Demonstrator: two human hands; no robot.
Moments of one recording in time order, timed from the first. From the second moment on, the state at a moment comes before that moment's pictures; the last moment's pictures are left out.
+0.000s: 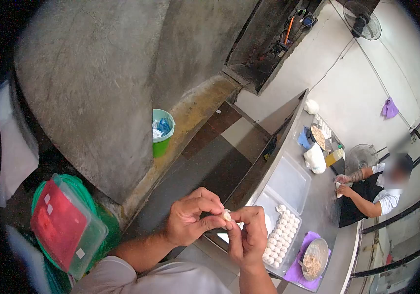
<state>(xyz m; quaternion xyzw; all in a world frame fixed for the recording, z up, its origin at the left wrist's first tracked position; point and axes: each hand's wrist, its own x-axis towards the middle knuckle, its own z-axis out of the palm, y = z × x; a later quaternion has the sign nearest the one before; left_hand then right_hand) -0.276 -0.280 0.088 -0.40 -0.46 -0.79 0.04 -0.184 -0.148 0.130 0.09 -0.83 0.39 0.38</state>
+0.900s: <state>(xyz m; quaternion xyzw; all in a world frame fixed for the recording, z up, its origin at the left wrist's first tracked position) -0.234 -0.213 0.107 -0.53 -0.44 -0.71 -0.10 -0.092 -0.116 0.126 -0.09 -0.82 0.32 0.46</state>
